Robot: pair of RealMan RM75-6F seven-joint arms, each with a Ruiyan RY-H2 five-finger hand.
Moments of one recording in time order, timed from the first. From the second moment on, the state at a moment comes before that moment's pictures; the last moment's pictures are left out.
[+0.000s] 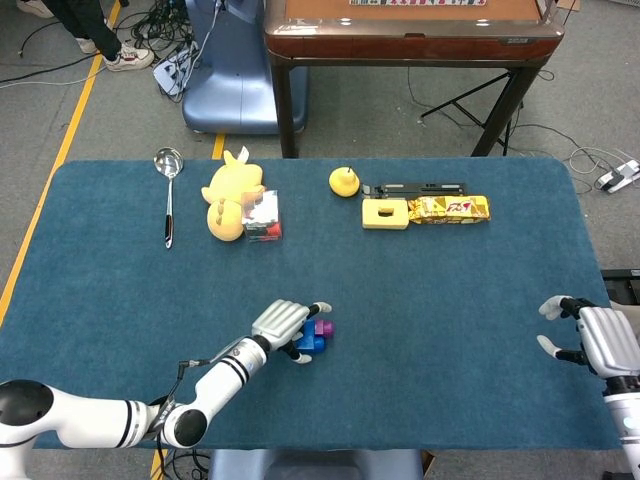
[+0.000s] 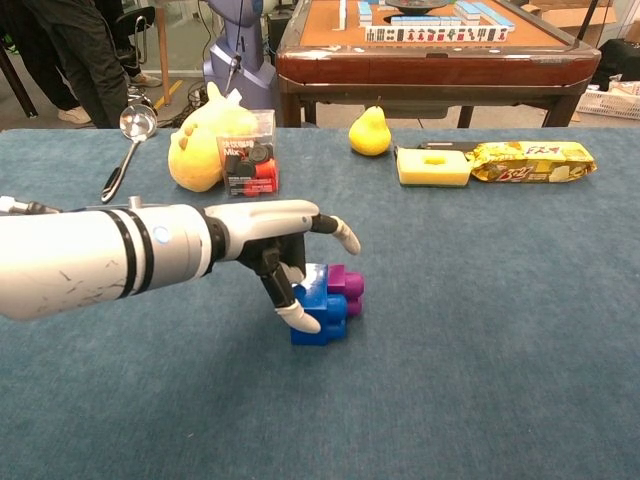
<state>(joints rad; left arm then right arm) -1.00 -1.66 -0.18 -1.63 0.71 0.83 0.45 0.14 -1.03 0.07 -1.62 -1.42 1.31 0.20</state>
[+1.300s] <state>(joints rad) -1.05 -1.68 -0.14 -1.61 0.60 0.92 0.55 0.15 -1.05 0.06 -1.59 -1.43 1.30 0.22</state>
